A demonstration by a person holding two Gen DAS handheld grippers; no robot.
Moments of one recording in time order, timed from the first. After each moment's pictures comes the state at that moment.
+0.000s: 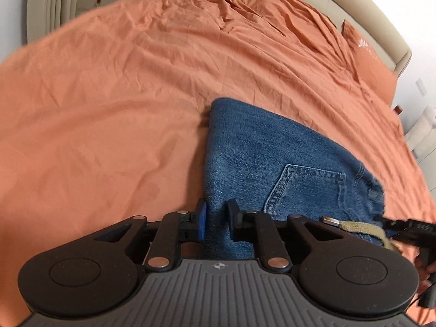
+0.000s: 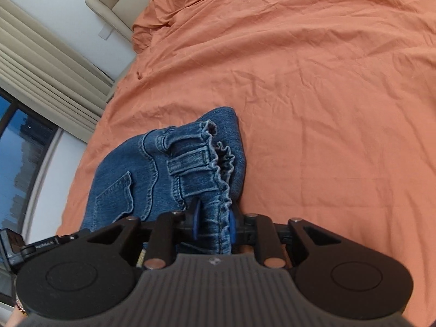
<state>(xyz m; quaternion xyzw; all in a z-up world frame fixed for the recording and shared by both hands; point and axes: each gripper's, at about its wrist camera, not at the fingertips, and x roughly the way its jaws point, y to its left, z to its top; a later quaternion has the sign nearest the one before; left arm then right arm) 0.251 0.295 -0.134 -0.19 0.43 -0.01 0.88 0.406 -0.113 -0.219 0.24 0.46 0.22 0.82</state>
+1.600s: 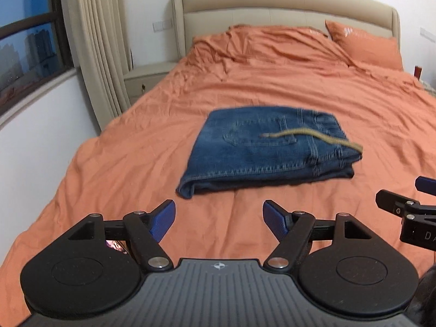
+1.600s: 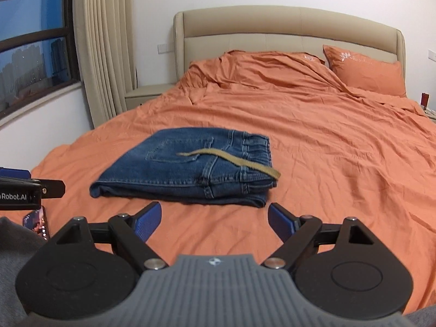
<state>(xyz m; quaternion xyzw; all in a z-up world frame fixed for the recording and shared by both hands) 0.001 0.108 -0.048 0.01 0.34 0.13 0.93 0.079 -0.069 -0.127 0.00 0.27 0.19 0.95</state>
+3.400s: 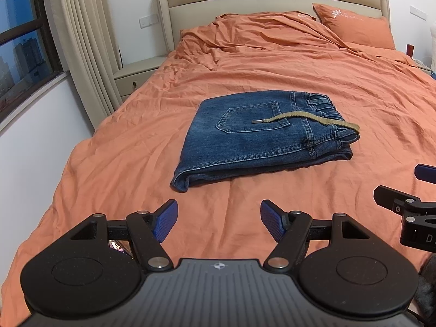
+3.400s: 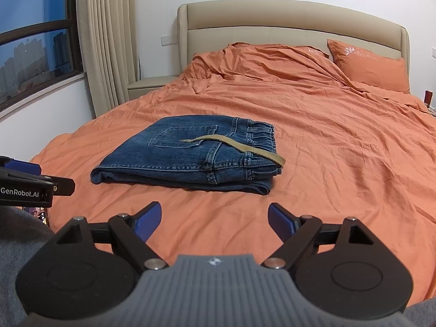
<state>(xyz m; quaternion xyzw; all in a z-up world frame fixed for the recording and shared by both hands) 0.006 0.105 -0.050 0.04 0.36 0.11 0.92 0.071 -0.066 -0.135 -0.01 0.27 0.20 0.94</state>
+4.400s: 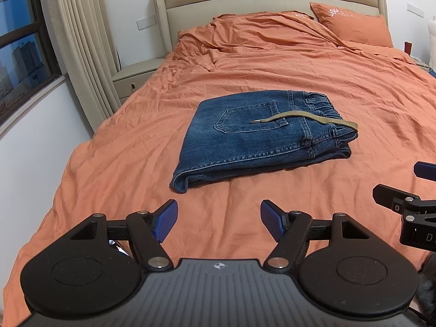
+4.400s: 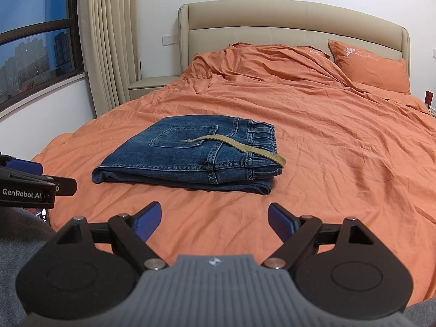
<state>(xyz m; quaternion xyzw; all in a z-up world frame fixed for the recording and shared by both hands) 0.006 0.103 -0.051 0.05 0.36 0.11 0.92 0.070 -0.066 -0.136 -0.02 0.27 0.20 0.94</state>
